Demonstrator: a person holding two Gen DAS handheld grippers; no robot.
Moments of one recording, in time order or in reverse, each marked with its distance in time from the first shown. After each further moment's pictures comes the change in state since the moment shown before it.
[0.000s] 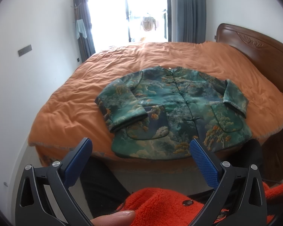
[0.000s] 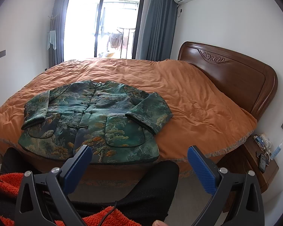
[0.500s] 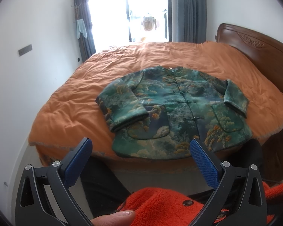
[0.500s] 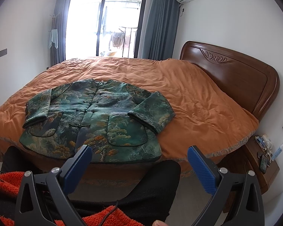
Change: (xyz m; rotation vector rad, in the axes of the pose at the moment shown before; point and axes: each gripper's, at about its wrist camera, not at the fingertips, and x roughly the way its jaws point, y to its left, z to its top) left arm 0.000 0.000 0.000 -0.001 0.000 0.002; right arm 0.001 0.005 0.000 -0.009 0.007 0.010
